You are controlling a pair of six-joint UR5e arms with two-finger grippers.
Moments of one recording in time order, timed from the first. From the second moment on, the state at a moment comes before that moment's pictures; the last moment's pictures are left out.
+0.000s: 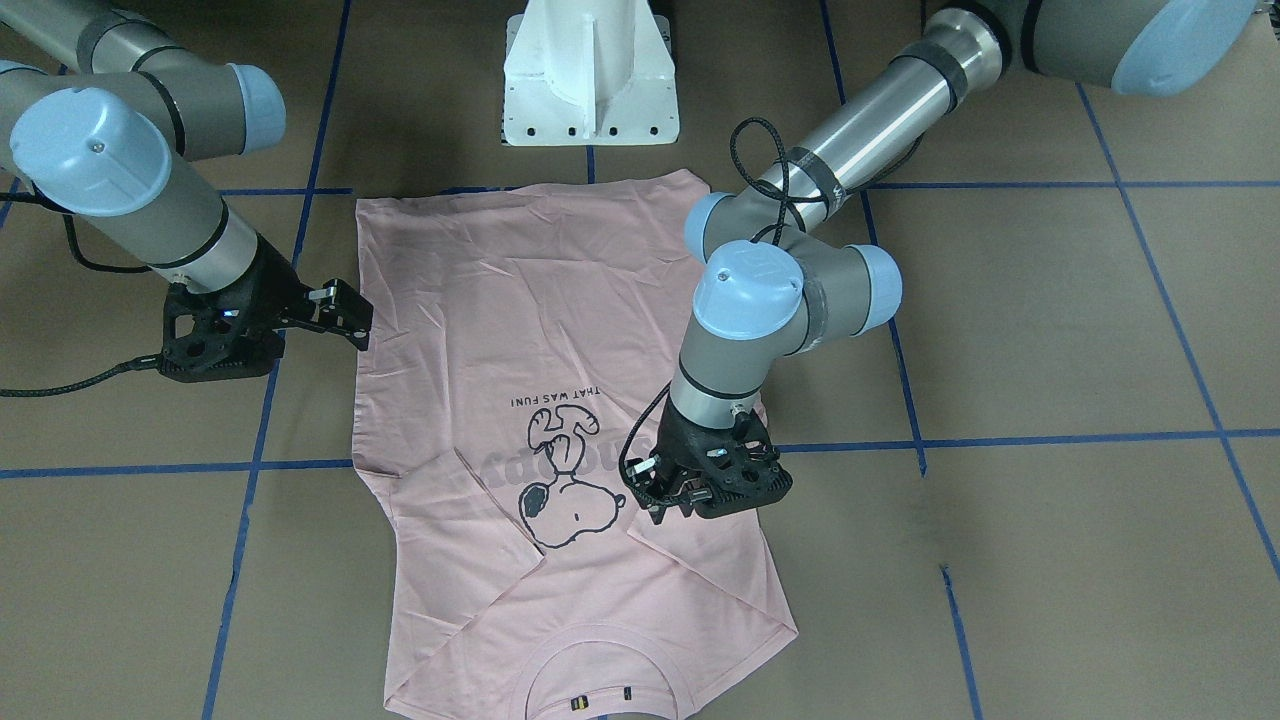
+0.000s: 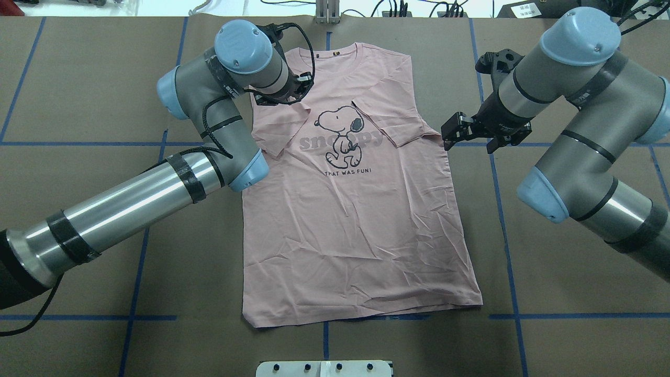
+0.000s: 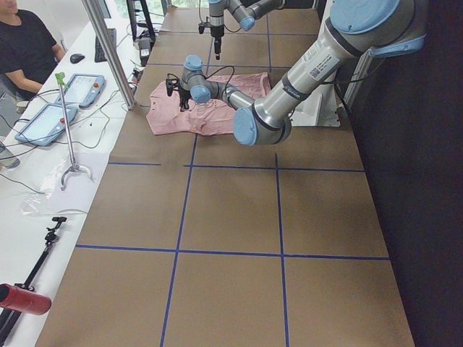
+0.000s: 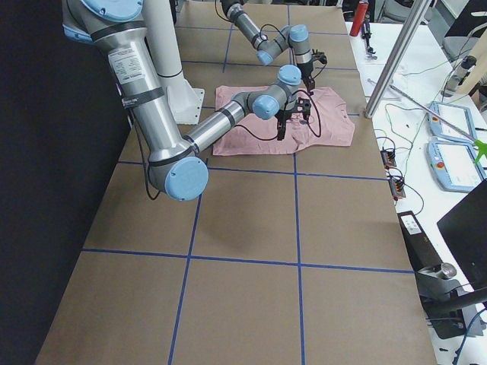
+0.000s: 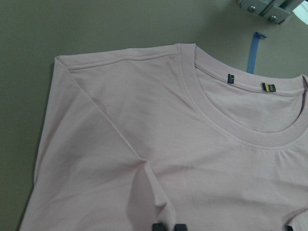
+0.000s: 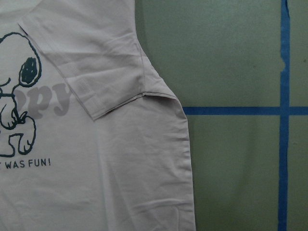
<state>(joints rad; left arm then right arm) -0.73 -2.51 -1.06 -2.14 -1.81 -1.42 0.86 -1.17 1.76 -1.46 2.21 0.97</state>
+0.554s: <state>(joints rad) -0.66 -2.32 -1.42 -2.05 -1.86 -1.42 0.67 -1.31 1.88 -1.30 2.04 1.22</state>
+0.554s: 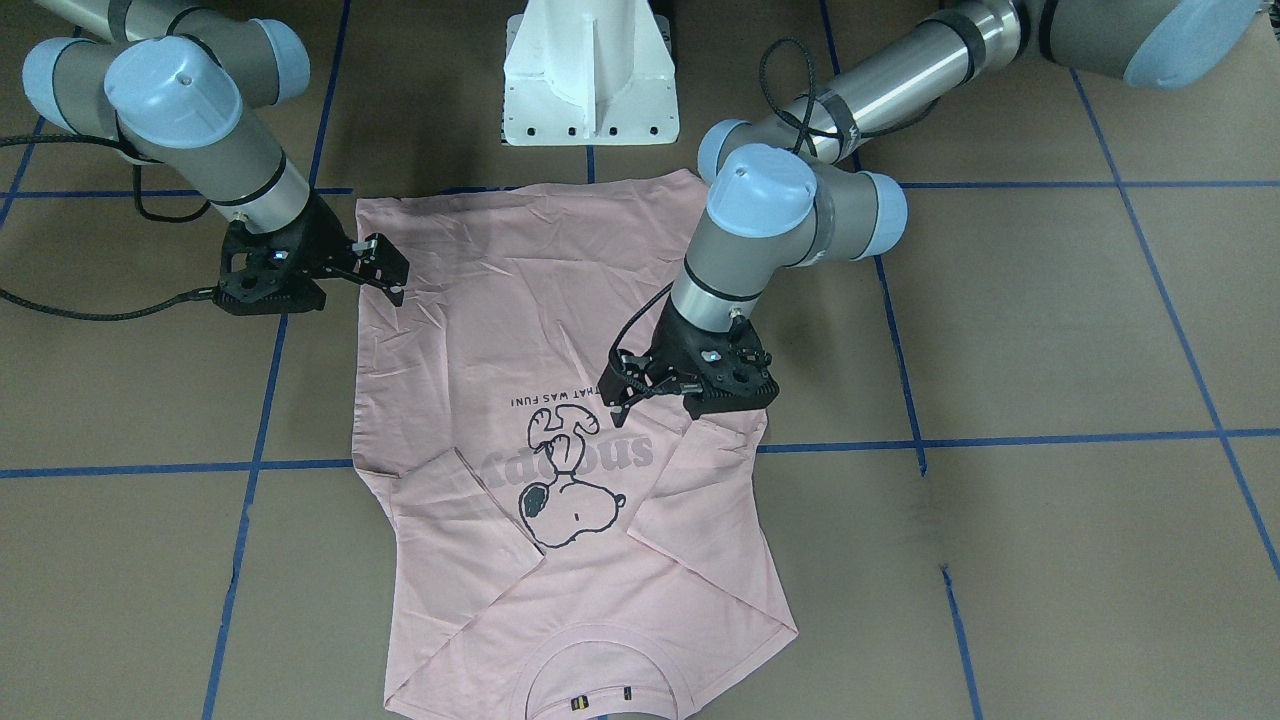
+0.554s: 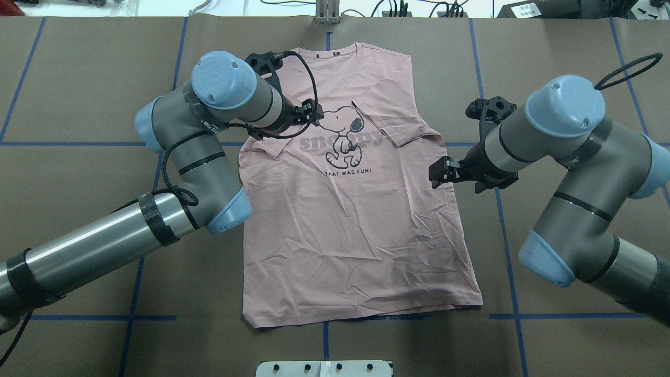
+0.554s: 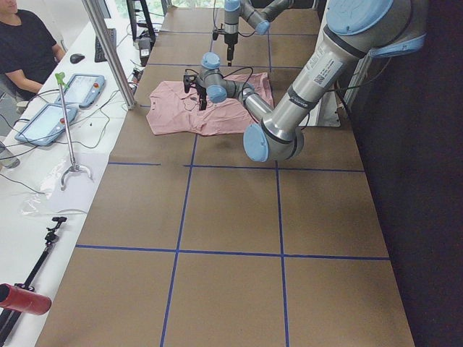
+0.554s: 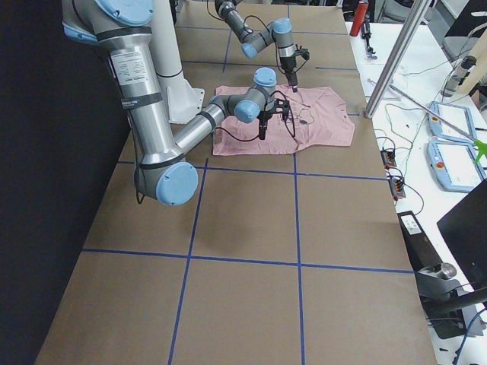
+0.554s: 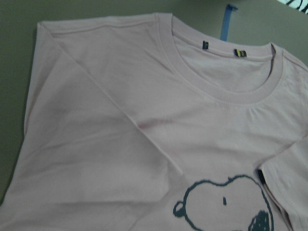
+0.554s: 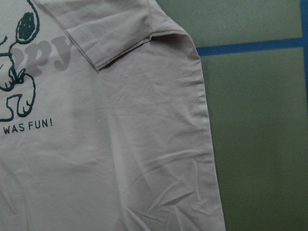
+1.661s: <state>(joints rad) -0.64 -2.18 -1.71 -1.92 -1.89 -1.42 0.34 -1.59 2.03 -1.19 1.75 1.53</state>
